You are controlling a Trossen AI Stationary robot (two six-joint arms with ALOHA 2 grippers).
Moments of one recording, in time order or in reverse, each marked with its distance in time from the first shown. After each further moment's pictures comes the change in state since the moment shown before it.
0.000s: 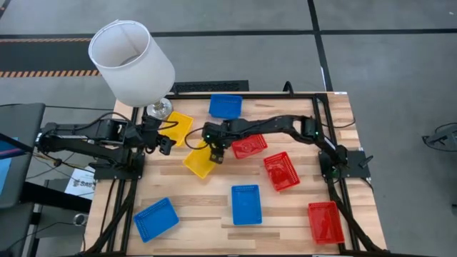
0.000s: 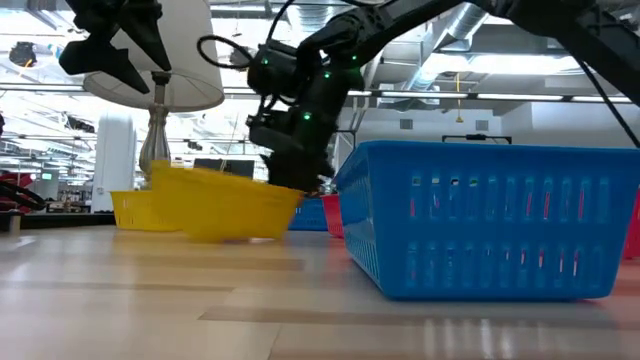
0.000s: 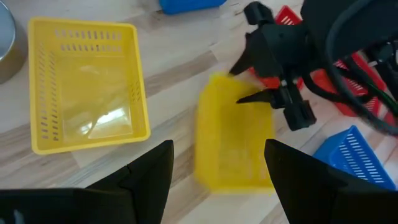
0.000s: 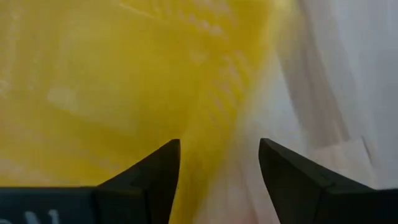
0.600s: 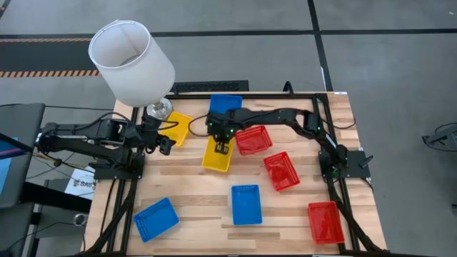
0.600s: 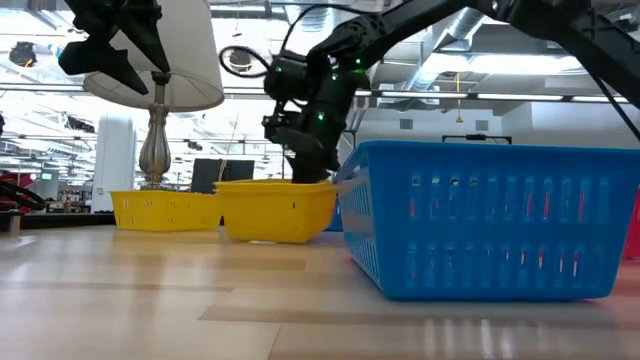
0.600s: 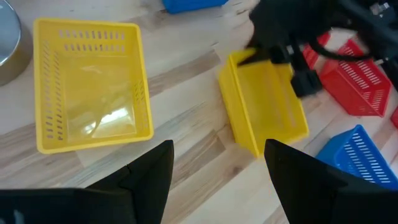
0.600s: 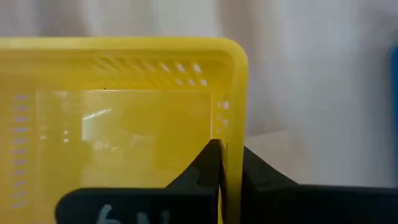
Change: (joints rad) left arm 0.000 0.001 0.000 -0.009 -0.003 0.003; right arm -0.102 -0.030 0.003 -0.089 0.014 -0.201
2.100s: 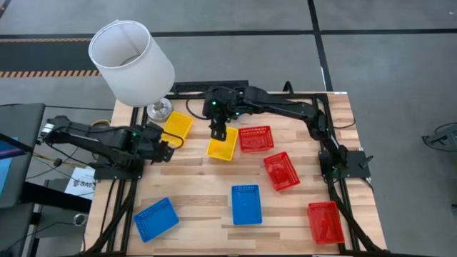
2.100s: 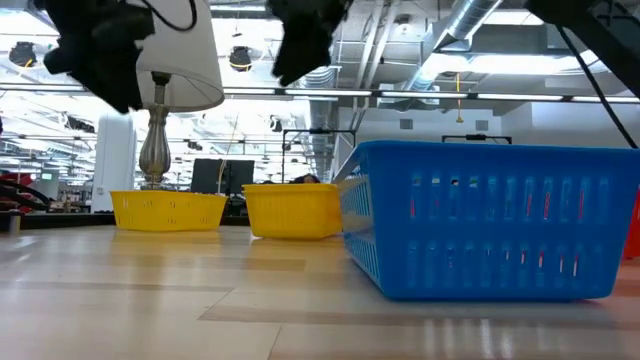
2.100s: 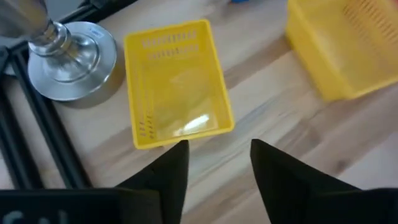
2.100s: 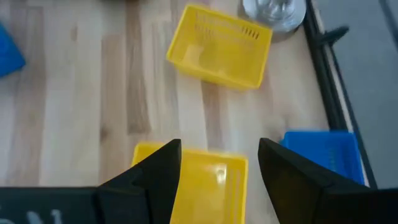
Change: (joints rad) left arm -0.170 0.154 -0.021 -0.236 -0.261 -0.062; right arm 0.046 -0.105 0.489 -0.322 0.007 -0.063
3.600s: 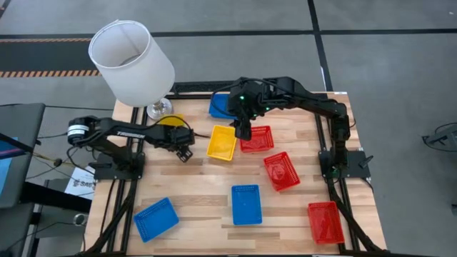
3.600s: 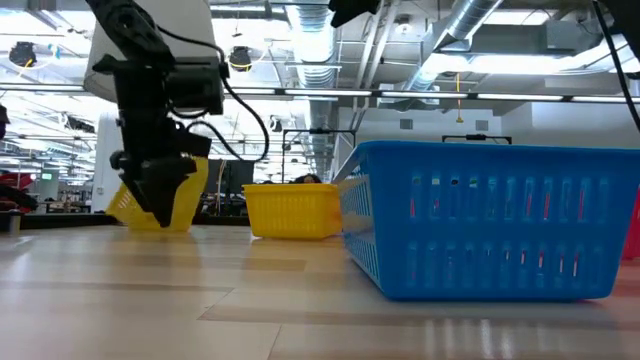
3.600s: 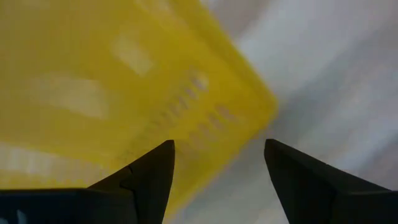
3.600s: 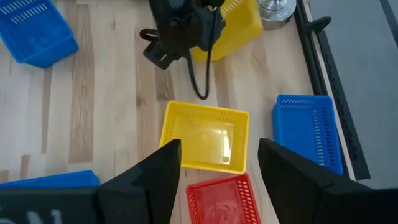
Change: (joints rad) left arm 0.427 0.482 -0.199 0.588 0.329 0.560; right arm 0.048 -0.226 -0.002 -0.226 0.006 0.048
